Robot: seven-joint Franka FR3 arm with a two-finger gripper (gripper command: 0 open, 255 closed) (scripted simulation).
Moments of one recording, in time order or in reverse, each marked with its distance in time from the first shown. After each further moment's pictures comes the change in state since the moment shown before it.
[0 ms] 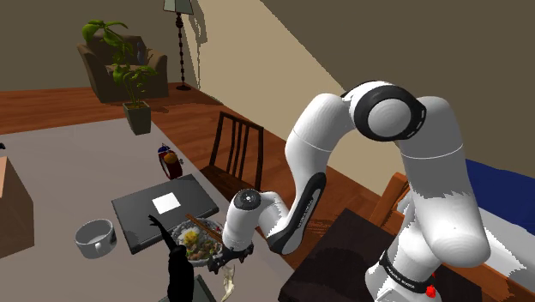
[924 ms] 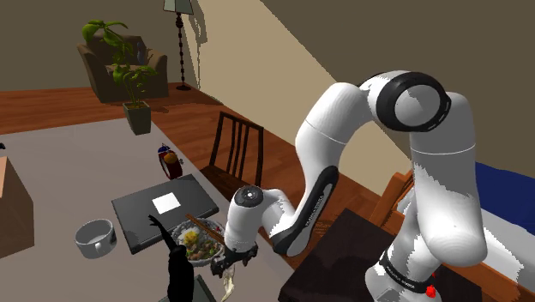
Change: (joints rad) arm -0.058 -0.108 0.124 -0.075 0.103 -0.092 -0.053
